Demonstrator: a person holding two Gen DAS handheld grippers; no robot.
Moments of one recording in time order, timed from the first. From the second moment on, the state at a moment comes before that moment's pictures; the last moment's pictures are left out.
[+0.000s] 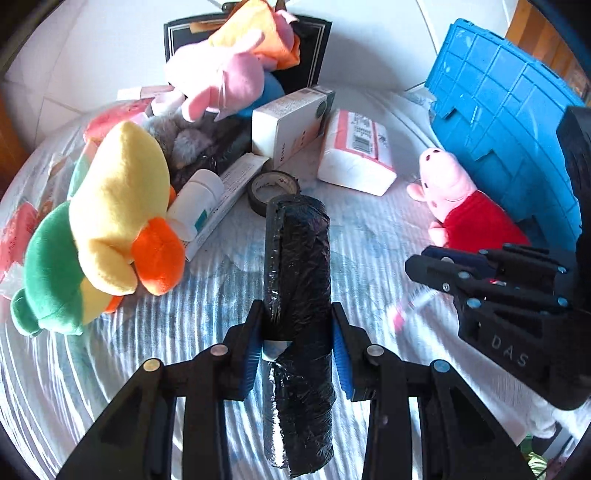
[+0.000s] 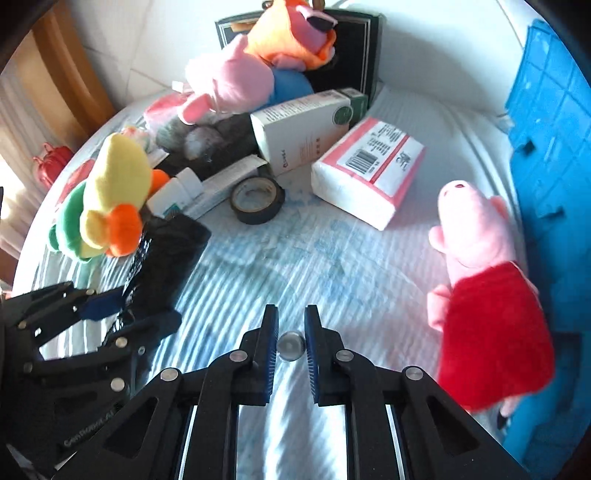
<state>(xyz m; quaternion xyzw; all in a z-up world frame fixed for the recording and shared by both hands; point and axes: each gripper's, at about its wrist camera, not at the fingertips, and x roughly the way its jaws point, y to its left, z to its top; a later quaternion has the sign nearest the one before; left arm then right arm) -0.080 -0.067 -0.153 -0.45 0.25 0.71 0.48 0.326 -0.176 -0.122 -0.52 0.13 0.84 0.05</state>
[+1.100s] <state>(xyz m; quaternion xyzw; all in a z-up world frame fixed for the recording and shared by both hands) 0.179 0.062 0.084 -0.21 0.19 0.71 0.65 0.515 -0.050 0.144 -0.28 0.07 0.93 0.22</state>
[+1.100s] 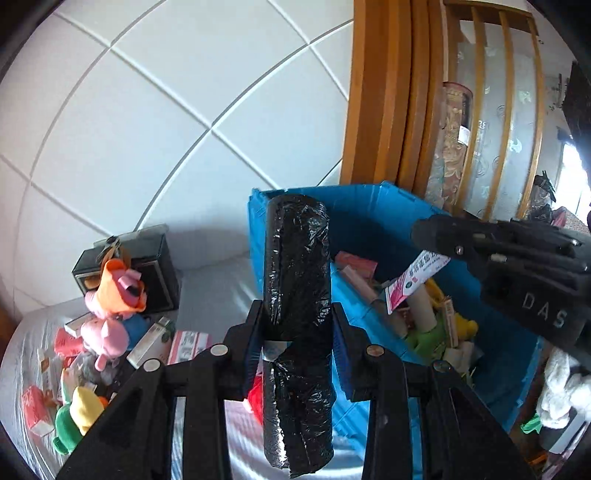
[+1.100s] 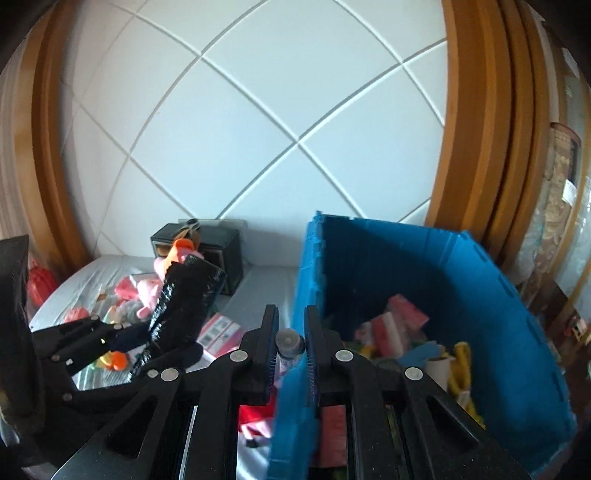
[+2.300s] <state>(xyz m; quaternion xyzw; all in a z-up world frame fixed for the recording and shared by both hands) 0.375 0.176 0.016 -0.27 0.35 0.61 0.65 0.673 0.136 0.016 -0.39 0.11 0.85 0.32</state>
